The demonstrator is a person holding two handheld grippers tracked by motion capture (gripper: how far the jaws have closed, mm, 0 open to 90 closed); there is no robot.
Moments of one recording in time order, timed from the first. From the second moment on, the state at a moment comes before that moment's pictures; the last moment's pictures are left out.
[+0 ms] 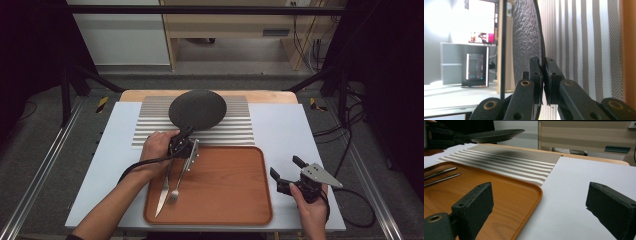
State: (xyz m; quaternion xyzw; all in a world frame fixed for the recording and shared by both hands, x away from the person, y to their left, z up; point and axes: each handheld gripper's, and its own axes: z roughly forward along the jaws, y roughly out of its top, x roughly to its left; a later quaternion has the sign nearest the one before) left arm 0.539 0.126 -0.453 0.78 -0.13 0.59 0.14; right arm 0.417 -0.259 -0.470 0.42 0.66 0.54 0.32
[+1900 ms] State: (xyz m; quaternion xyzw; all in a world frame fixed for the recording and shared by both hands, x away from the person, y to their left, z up) left arm 0.399 0.121 -0.469 0.77 -0.16 0.59 0.16; right arm 0.411 -0.263 -0.471 0.42 0.64 0.56 0.31
